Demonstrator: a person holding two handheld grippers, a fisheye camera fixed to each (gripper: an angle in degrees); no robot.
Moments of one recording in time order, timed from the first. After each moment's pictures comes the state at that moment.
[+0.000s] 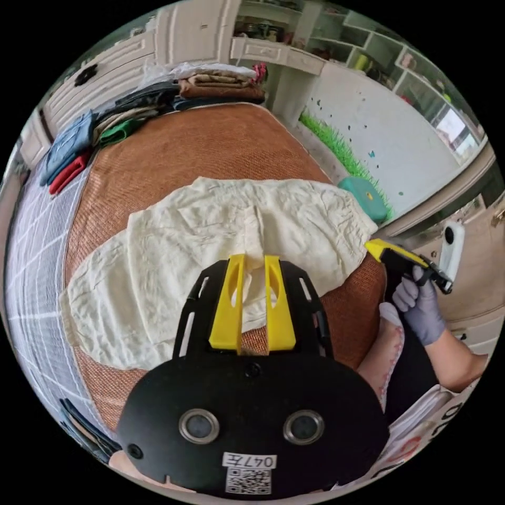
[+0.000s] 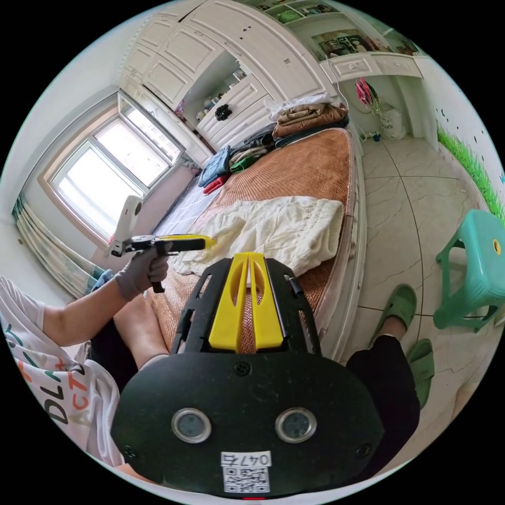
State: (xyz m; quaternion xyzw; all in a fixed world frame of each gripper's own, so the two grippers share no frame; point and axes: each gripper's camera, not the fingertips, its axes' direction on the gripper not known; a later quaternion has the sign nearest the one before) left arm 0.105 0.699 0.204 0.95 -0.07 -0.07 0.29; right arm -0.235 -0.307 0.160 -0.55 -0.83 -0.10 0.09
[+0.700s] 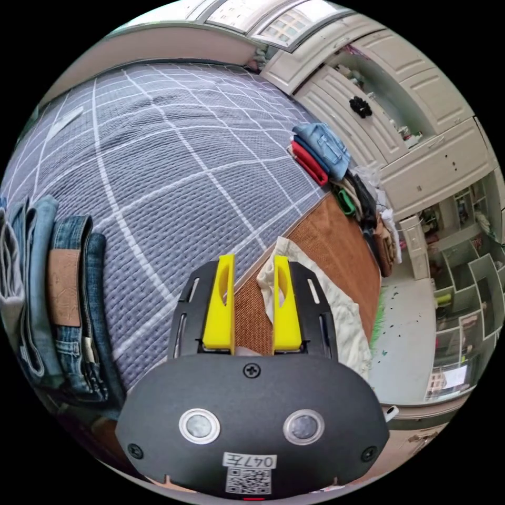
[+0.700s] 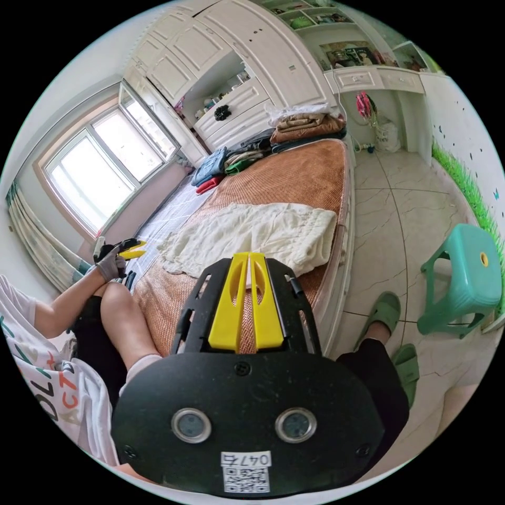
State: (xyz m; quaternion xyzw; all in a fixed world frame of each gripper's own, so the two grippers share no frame) left arm -0.294 0.527 0.532 0.90 0.38 -0.21 0.05; right arm -0.213 -0.341 0.167 -0.52 -0.83 -0.12 0.13
